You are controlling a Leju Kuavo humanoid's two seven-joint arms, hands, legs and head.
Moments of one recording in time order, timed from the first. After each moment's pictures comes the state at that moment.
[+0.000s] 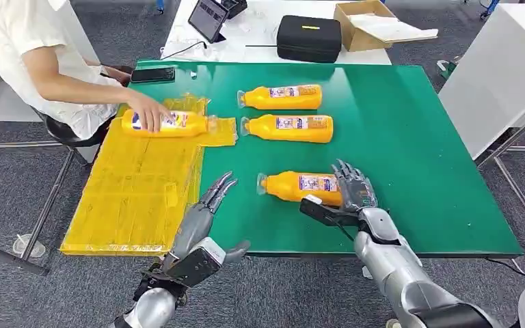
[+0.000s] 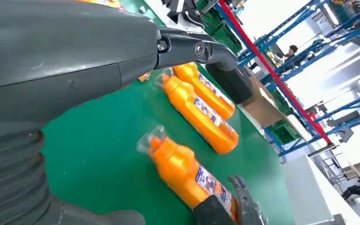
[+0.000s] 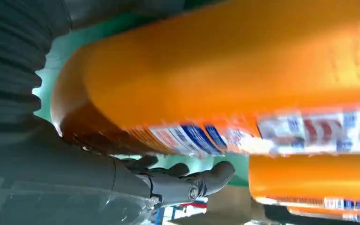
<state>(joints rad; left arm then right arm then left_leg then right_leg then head) -0.15 -0.07 -0.67 -1.28 -0.43 0.16 -0.51 -0.57 -0.09 0.26 -0.48 1.16 -0.35 -0.12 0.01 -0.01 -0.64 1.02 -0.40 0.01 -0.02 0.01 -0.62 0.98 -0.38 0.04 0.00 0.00</state>
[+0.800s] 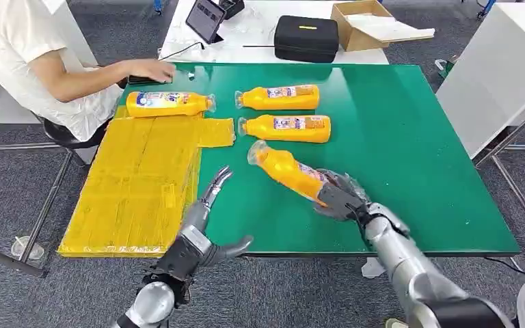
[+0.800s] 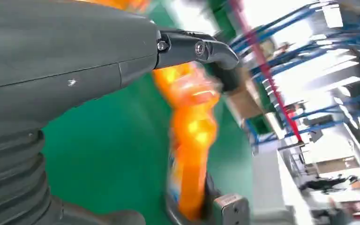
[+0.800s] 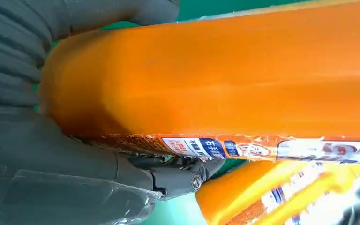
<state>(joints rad) -0.14 -0.12 -0.64 -1.26 -0.11 0.10 -0.53 -0.56 -0.08 0.13 -0.50 0.66 0.05 -0.55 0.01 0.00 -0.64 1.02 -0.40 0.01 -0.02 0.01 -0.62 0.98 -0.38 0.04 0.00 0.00</state>
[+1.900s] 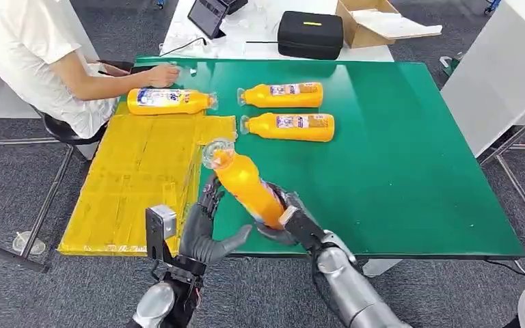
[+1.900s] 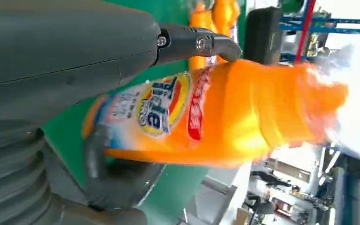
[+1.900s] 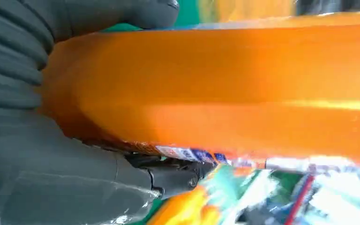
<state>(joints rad) -0.11 -0.20 -0.59 -1.23 0.23 0.03 -0.51 -0.33 0.09 0.37 -0.90 0.36 0.10 -0.62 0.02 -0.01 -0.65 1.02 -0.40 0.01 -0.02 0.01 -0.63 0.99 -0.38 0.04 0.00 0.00</state>
